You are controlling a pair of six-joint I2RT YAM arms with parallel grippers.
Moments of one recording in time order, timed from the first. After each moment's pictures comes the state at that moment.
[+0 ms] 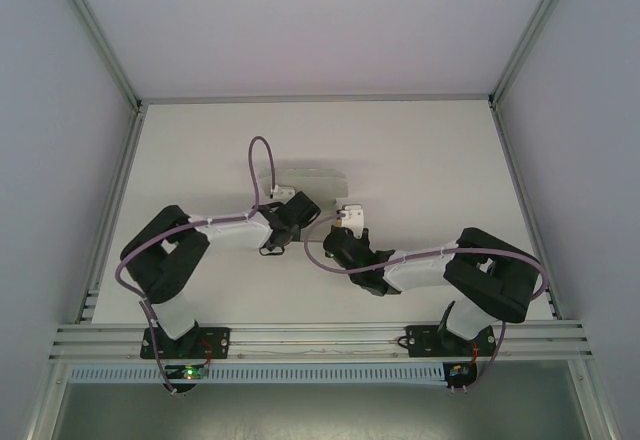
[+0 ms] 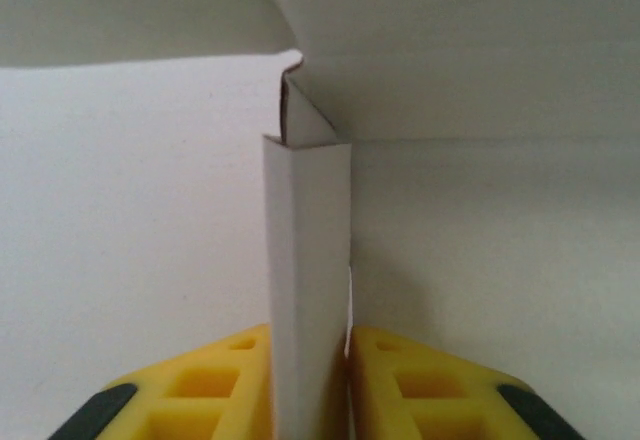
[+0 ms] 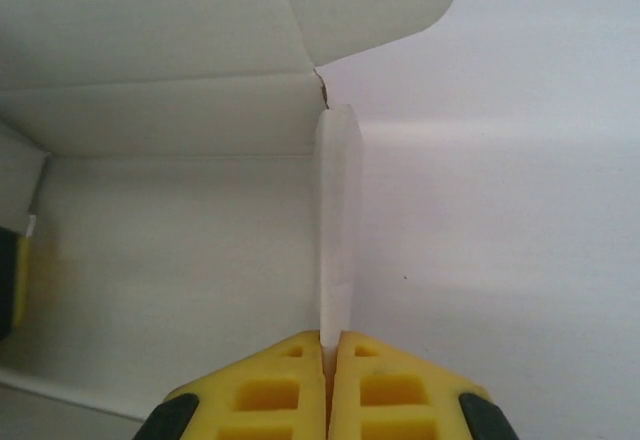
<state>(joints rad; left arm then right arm) -0.76 1.71 0.92 -0.38 -0.40 -0.68 1.02 1.57 0.52 0.36 0.62 0.68</state>
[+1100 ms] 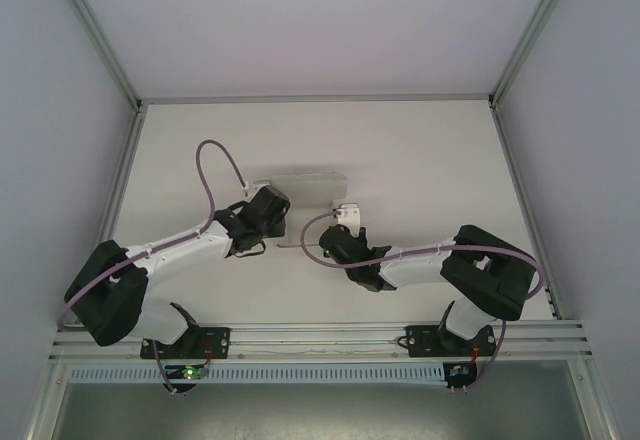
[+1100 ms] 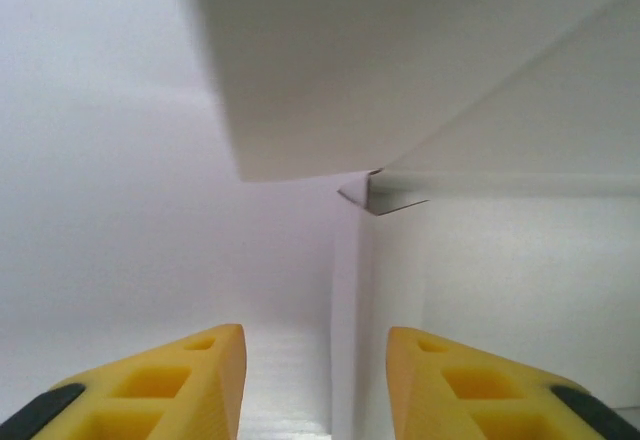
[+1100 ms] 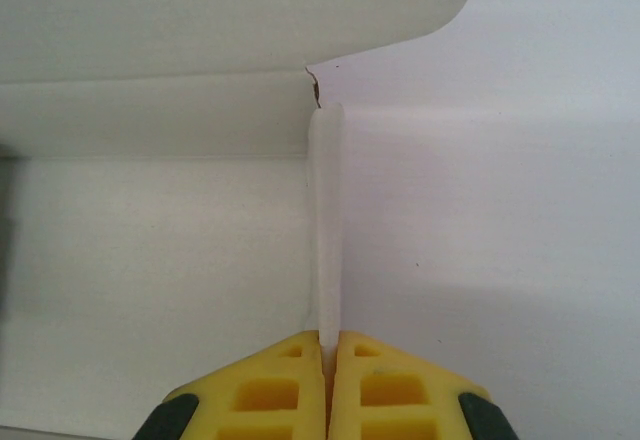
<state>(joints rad) -0.66 1.39 0.78 -0.38 -0.24 -0.73 1.01 1.60 0.57 0.27 0.59 0.68</state>
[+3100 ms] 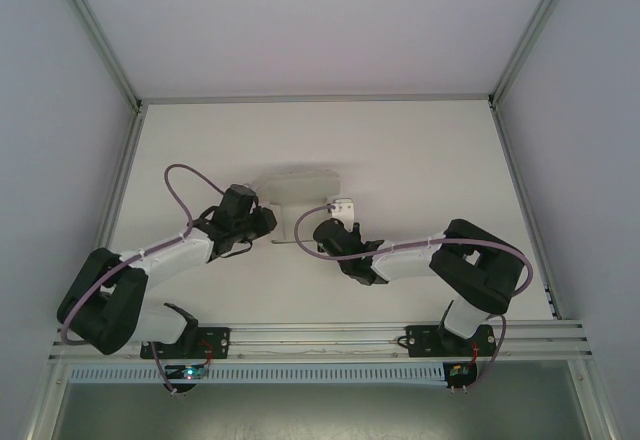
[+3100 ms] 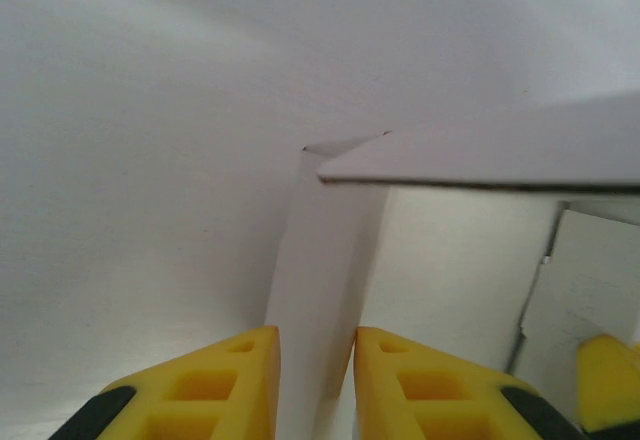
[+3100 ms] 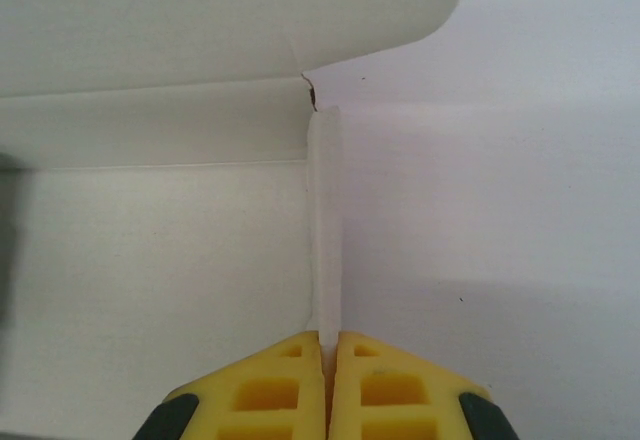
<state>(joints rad) -0.46 1.35 0.59 -0.09 0.14 -0.85 0.99 1.66 0.64 0.27 0.56 0.69</state>
